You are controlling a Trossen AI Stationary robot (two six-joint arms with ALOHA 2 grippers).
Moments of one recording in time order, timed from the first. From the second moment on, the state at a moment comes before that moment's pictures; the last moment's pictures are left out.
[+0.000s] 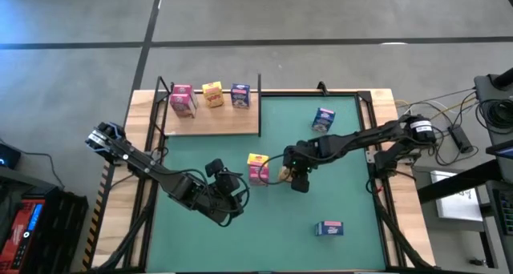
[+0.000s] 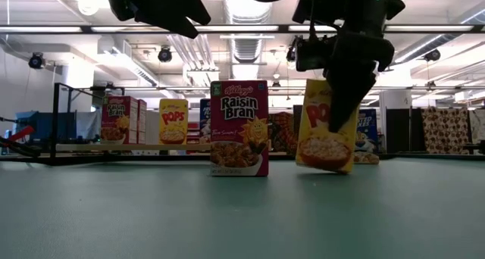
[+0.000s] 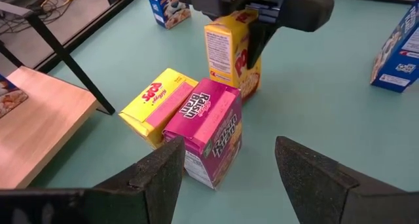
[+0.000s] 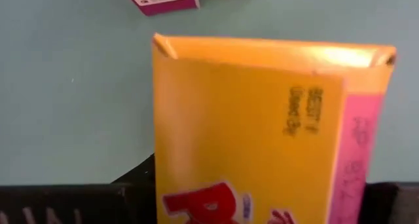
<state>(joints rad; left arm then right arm) -0.52 1.57 1.16 -0.50 -0.79 -0.68 0.04 1.60 1.02 -0.61 -0.03 0.24</state>
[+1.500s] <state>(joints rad) -0.52 1.57 1.16 -0.52 -0.79 -0.66 -0.40 1.32 1.09 -0.98 0.41 0.03</state>
